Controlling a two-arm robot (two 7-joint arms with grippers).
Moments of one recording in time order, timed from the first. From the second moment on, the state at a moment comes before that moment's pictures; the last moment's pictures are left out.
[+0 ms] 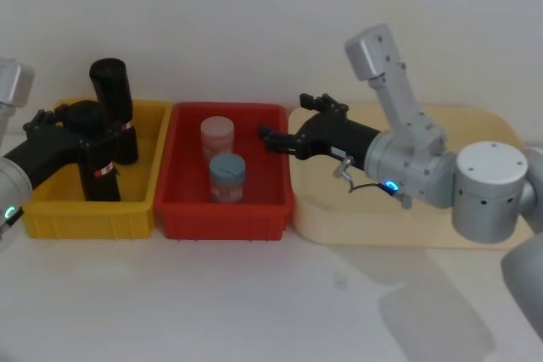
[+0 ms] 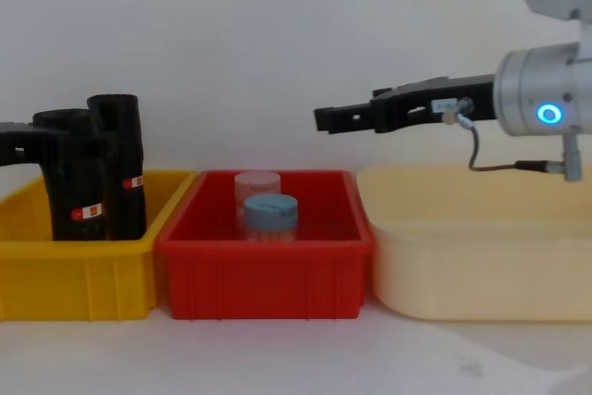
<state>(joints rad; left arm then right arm) -0.39 0.44 0.24 -1.43 -0.42 0.20 -0.27 0.61 0.29 -0.50 -1.36 0.31 0.29 0.44</state>
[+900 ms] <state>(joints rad) -0.40 0.43 0.24 -1.41 -0.41 0.20 -0.27 0.76 0.17 -0.62 -1.11 0.29 0.31 0.53</state>
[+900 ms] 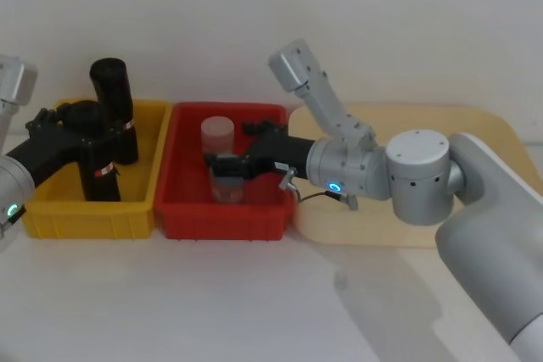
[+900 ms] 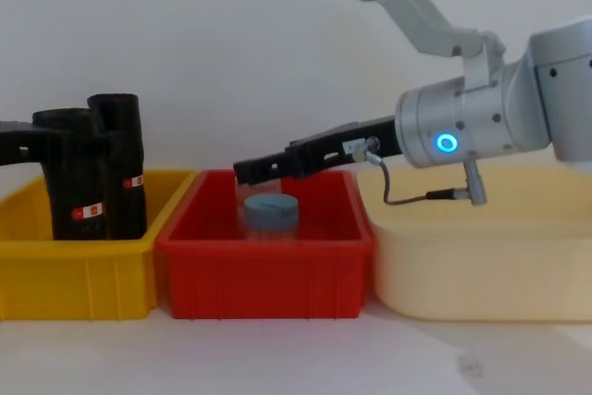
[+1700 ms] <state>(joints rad) -0.40 0.43 0.24 -1.41 -0.41 0.20 -0.27 0.79 0.14 -0.66 -1.00 0.25 0.33 0.55</state>
